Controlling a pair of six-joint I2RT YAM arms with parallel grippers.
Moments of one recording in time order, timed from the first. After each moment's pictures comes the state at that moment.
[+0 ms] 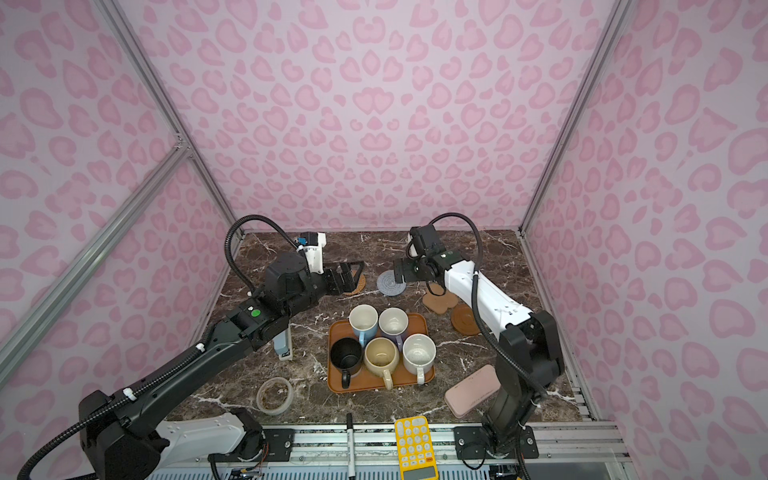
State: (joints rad) left arm -0.69 1.22 1.09 -0.18 -0.03 -0.58; right arm 0.45 1.65 1.40 -0.66 0.00 0.30
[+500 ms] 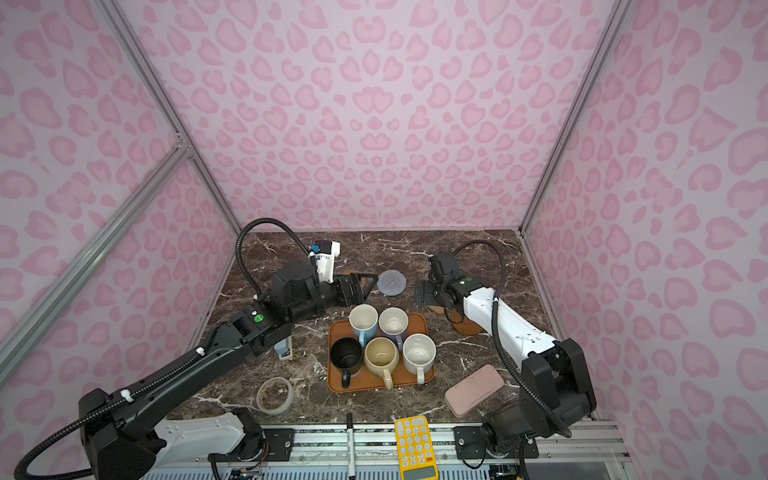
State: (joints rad) left arm -0.77 1.21 1.10 -0.21 0.06 -0.66; right arm 0.40 1.48 1.10 -0.62 0.09 0.43
